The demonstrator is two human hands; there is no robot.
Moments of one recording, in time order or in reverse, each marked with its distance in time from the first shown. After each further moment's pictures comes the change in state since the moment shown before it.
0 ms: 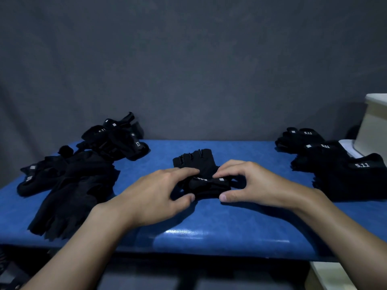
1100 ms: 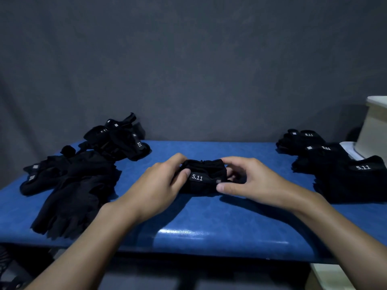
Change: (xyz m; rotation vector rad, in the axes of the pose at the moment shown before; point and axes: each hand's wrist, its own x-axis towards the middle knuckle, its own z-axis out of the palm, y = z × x) left_hand 0.009 -0.008 0.009 -0.245 0.179 -0.087; right_hand 0.000 -0.003 0.002 0.216 0.066 0.009
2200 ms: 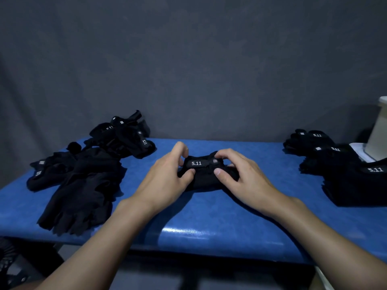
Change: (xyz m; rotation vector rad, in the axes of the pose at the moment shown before) left_hand 0.009 0.002 0.008 -0.009 0.111 -0.136; right_hand 0.018 0.007 0.033 -0.266 0.296 -0.084
